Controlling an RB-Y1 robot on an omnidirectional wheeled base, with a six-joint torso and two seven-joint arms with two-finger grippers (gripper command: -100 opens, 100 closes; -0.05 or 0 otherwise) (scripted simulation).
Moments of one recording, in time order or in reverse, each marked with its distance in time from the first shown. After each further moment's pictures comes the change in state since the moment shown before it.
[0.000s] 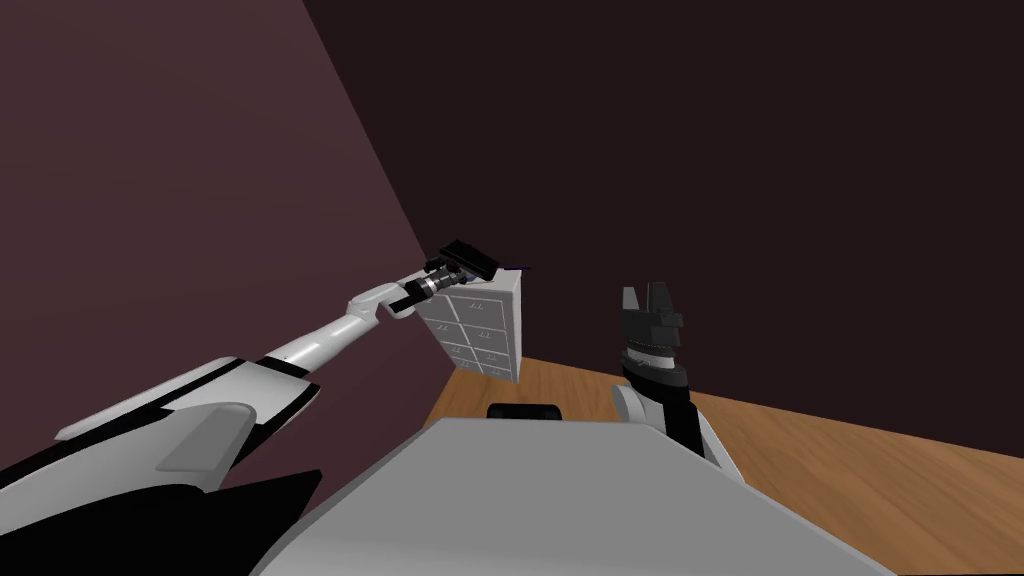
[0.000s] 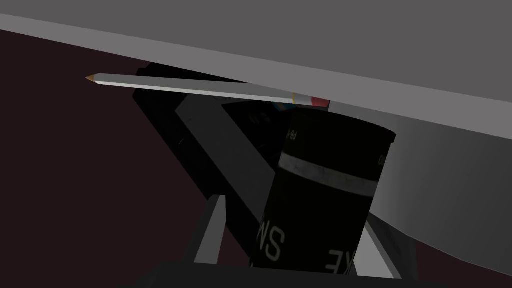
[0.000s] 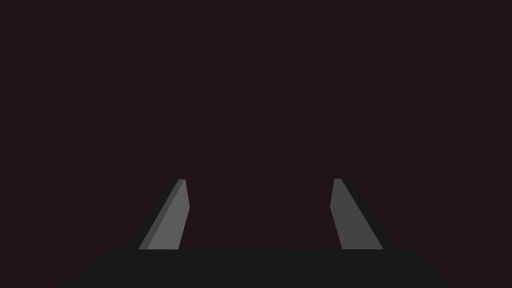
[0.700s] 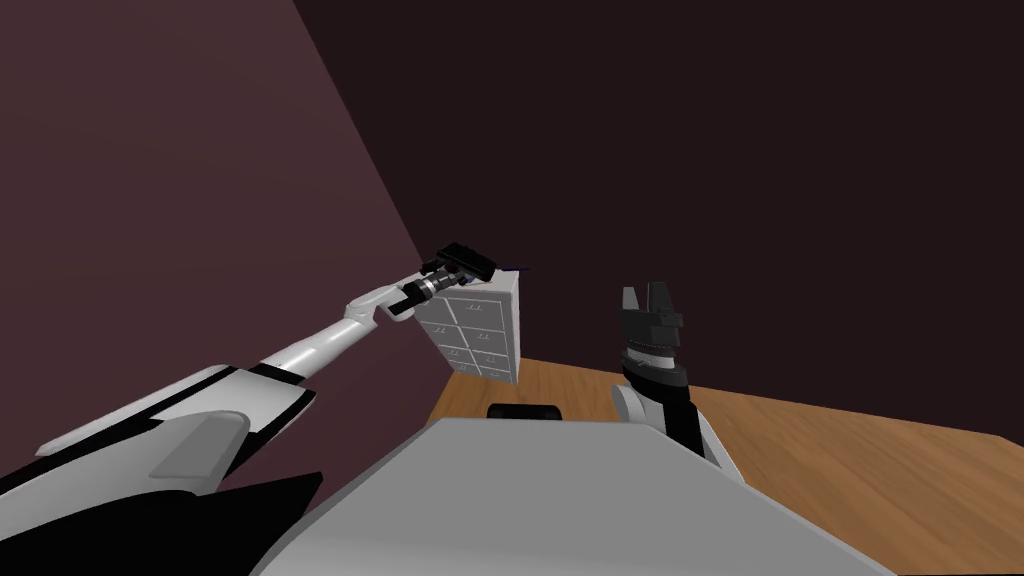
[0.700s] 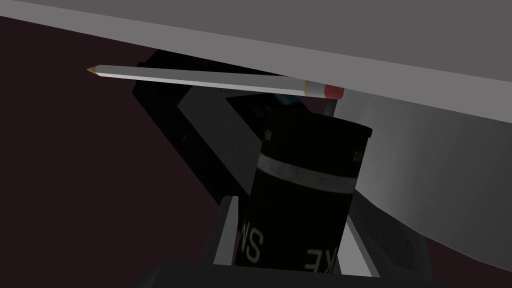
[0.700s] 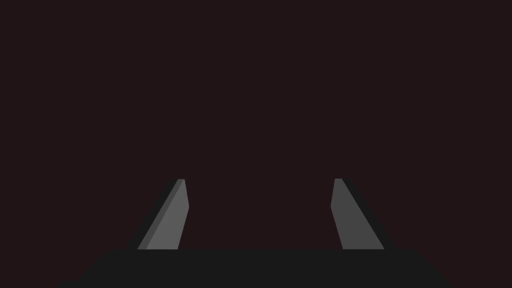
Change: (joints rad) left arm 0.058 -0.004 0.050 -0.048 0.009 0.041 -0.015; right arm 0.000 0.000 0.000 0.000 0.000 0.000 0.000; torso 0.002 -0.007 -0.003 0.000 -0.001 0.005
